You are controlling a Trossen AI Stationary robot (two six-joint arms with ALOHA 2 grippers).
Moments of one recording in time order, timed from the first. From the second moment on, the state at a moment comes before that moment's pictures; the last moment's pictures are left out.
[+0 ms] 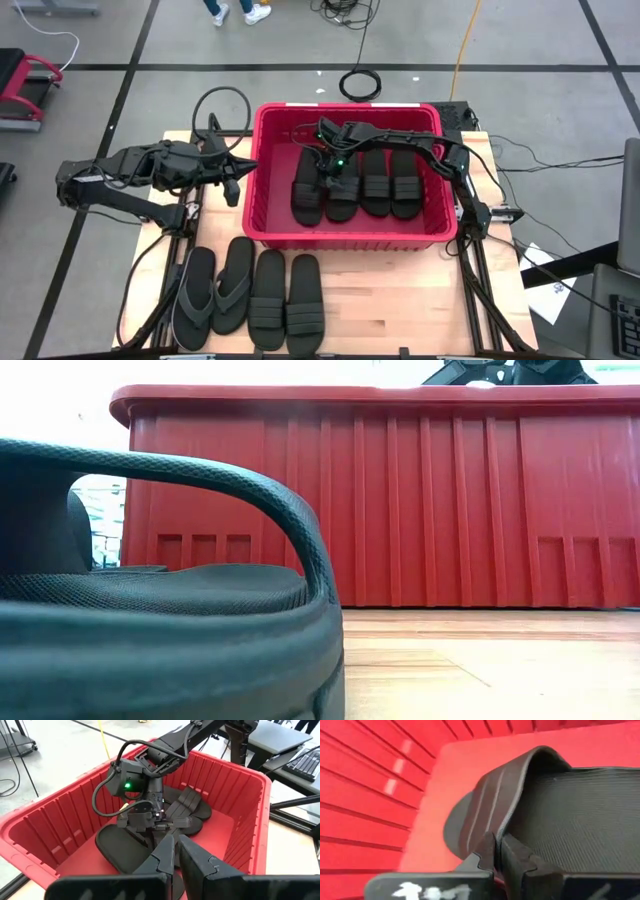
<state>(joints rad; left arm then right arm) -0.03 0.95 1.25 -0.76 -0.38 -0.38 -0.46 2.16 1.69 -0.66 -0.75 -0.39</state>
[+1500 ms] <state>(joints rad) -0.03 0.95 1.25 -0.76 -0.31 -0.34 -0.44 1.98 1.69 -0.42 -0.51 -0.38</state>
